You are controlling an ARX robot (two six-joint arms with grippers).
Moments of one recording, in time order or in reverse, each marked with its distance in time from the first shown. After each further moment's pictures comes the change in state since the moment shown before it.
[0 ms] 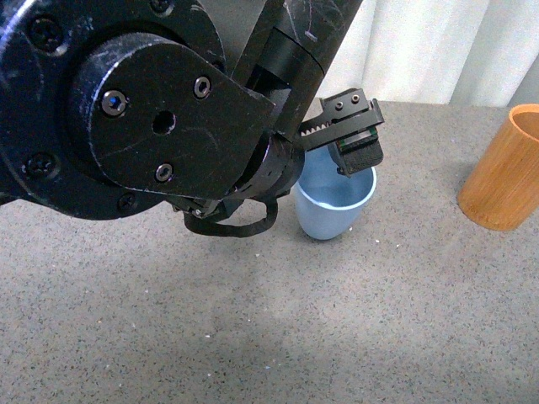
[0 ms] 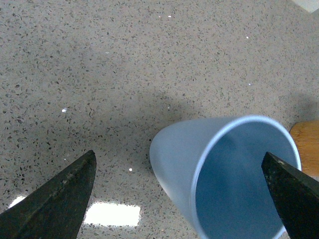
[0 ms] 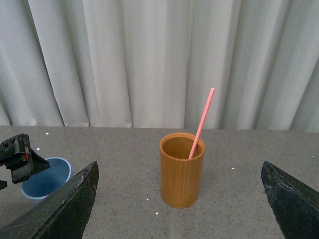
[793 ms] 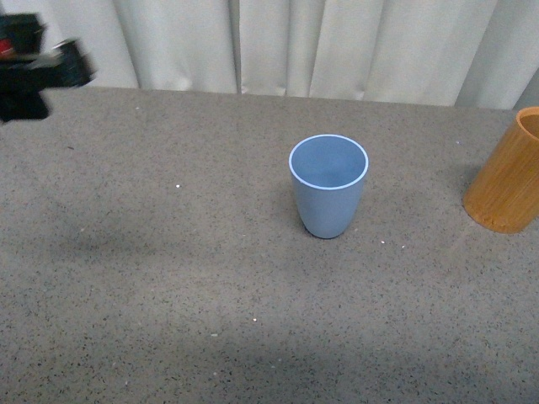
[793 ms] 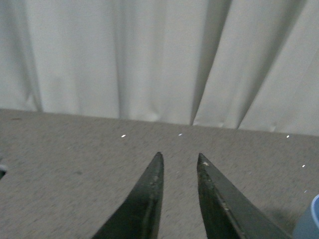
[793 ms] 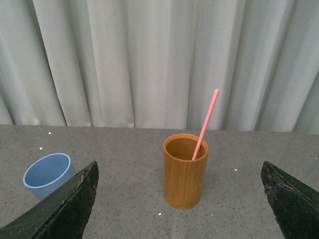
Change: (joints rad) left arm 0.319 -0.420 -0.734 1.020 -0.046 0.740; right arm 0.000 0.000 0.000 0.000 -0.001 0.000
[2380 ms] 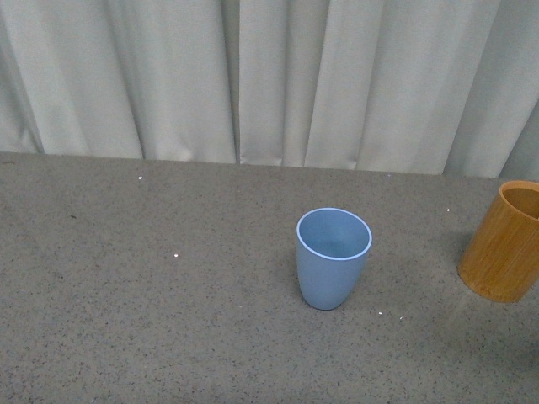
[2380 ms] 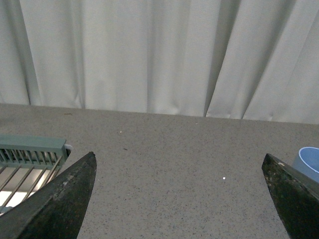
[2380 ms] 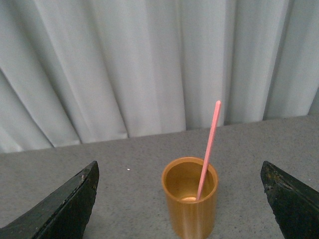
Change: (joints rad) left arm 0.315 -1.574 -0.268 -1.288 0.298 0.033; right arm -0.003 1.012 0.283 0.628 0.051 0.137
